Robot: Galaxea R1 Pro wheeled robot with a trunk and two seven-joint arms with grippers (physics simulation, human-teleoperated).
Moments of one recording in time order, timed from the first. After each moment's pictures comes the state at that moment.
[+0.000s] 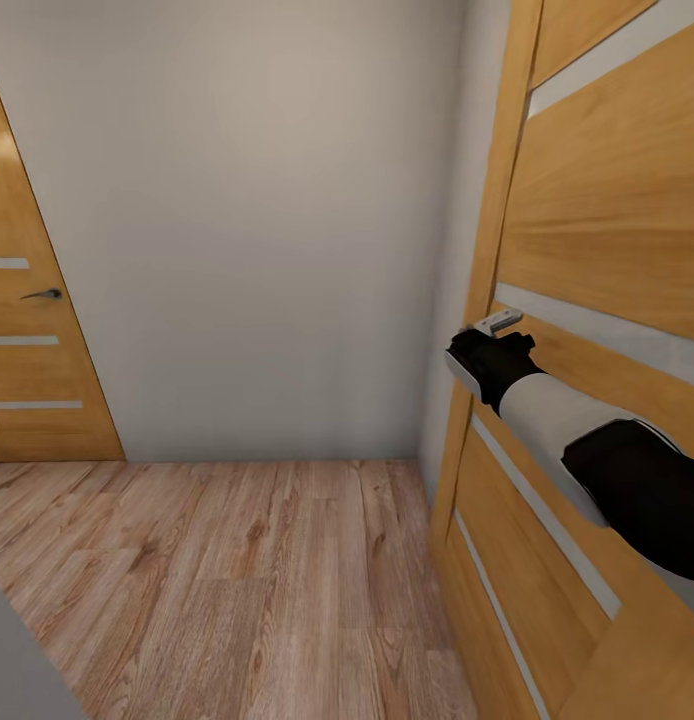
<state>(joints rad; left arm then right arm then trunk) 0.00 -0.01 0.02 -0.14 0.02 -0.04 0.00 -1.50 0.02 0.60 -0.20 -0.29 0.67 -0.65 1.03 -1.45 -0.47</state>
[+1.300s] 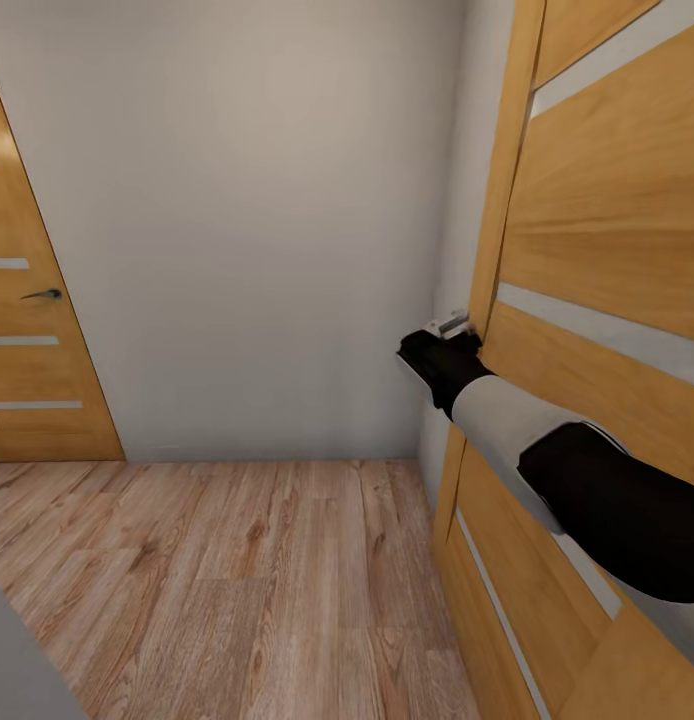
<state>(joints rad) 0.00 -0.01 0.01 -0.14 0.02 -0.04 0.00 -1.50 0.17 0.60 -0.21 -0.28 0.72 -0.67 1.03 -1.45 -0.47</state>
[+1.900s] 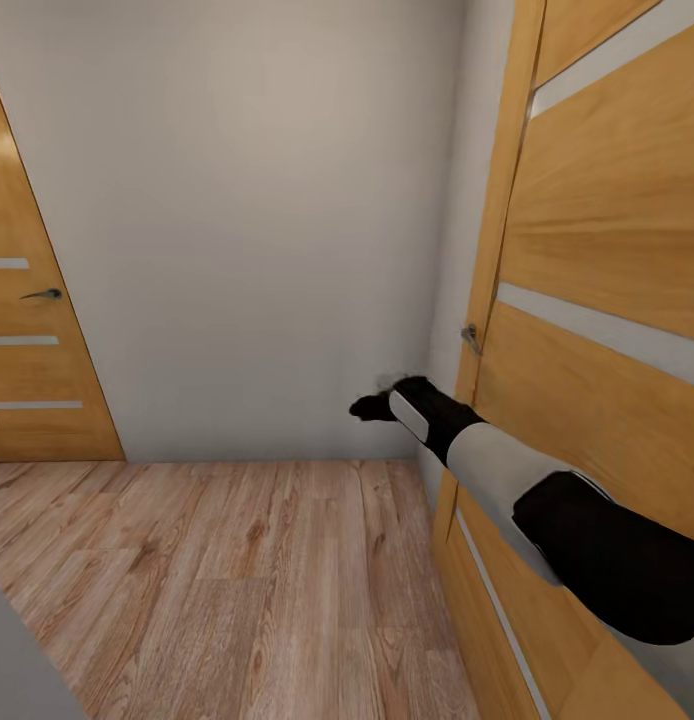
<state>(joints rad) 0.00 -0.01 0.01 -0.14 0.02 -0.04 0.00 -1.33 0.17 0.59 -0.27 -0.63 0.54 -0.08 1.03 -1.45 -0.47</state>
